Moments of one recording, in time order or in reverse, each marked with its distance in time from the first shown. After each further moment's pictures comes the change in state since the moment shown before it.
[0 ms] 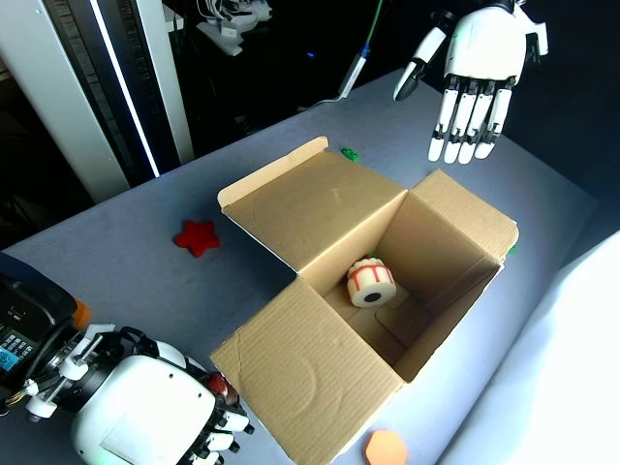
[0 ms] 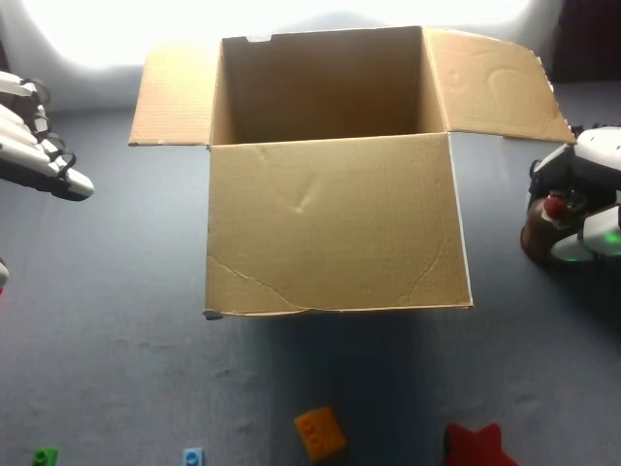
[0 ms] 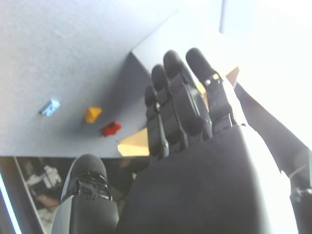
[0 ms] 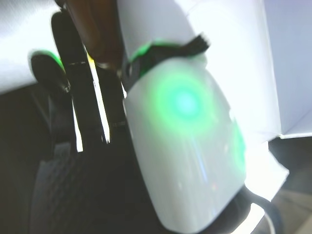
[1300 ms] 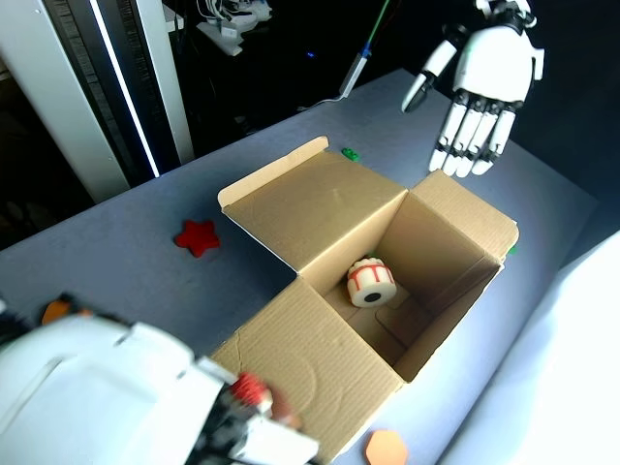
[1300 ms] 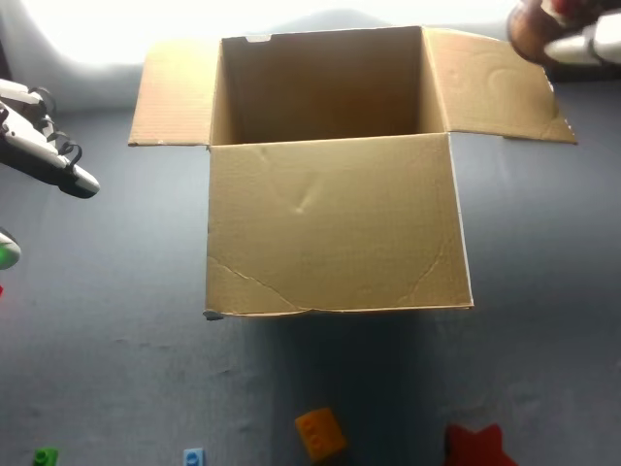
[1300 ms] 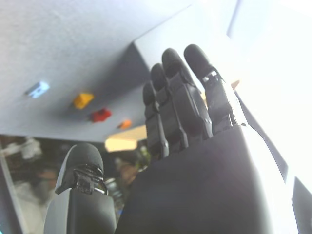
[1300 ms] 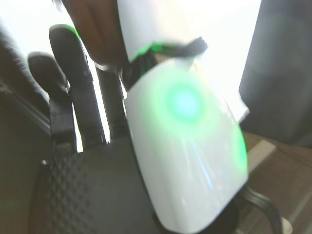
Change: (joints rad) left arm 0.189 -0.146 0.219 -0.250 -0.044 0.007; right arm 0.365 0.123 -0.093 -0.451 0.128 0.124
